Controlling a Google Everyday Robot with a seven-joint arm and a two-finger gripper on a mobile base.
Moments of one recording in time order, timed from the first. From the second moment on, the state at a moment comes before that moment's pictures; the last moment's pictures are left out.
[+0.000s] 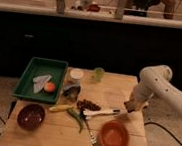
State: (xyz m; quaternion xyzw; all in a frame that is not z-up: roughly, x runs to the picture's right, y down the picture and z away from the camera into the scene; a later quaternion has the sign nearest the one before) arm 0.278 0.128 0.786 -0.30 -0.07 -0.15 0.94
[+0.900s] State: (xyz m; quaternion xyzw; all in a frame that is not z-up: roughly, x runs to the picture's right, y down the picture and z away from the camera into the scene) arm 0.260 0.158 0.750 -0.30 -0.06 -0.17 0.94
